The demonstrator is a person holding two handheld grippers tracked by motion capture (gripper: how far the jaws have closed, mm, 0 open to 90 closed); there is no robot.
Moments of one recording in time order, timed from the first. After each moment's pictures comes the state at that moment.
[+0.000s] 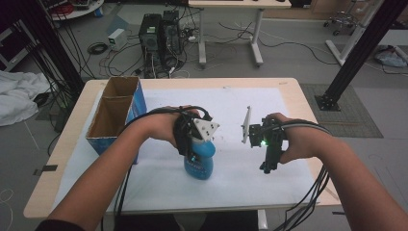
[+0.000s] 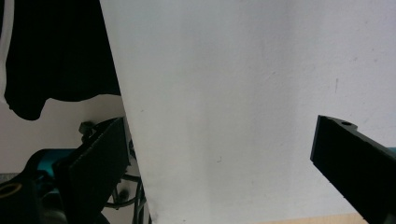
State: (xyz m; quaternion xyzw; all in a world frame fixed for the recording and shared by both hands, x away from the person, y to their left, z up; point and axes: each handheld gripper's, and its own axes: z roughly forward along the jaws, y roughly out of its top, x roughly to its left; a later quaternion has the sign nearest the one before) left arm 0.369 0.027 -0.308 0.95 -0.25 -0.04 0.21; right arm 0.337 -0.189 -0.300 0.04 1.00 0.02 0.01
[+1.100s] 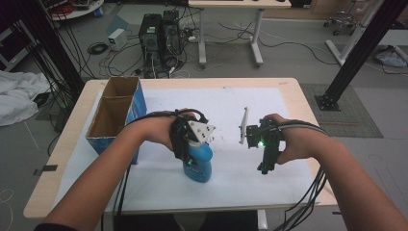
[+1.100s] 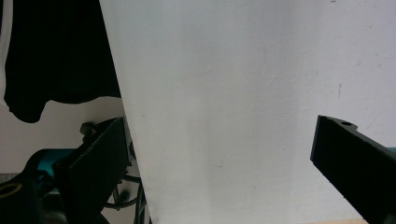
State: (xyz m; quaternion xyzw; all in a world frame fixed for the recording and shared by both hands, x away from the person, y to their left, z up) left arm 0.365 0.037 -0.312 0.94 -0.24 -0.05 0.22; right arm 0.338 -0.184 -0.303 0.04 1.00 0.02 0.01
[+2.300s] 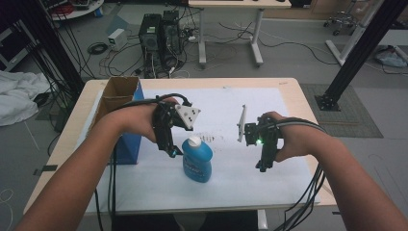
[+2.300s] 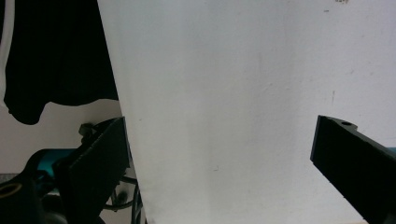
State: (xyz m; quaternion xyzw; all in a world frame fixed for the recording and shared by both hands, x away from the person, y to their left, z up) left arm 0.366 0.075 -0.267 0.97 -0.14 -0.02 0.20; right arm 0.342 -0.180 -0.300 0.03 1.00 0.02 0.01
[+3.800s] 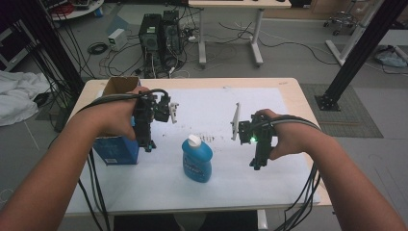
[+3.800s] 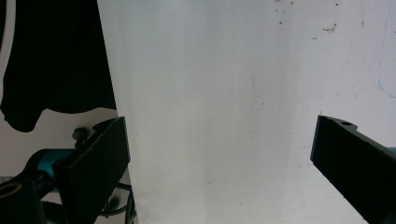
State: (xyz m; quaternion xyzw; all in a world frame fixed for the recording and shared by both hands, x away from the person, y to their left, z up) left arm 0.362 0.109 -0.251 1.00 0.00 0.04 0.02; right arm 0.343 -0.164 -0.294 0.02 1.00 0.04 0.02
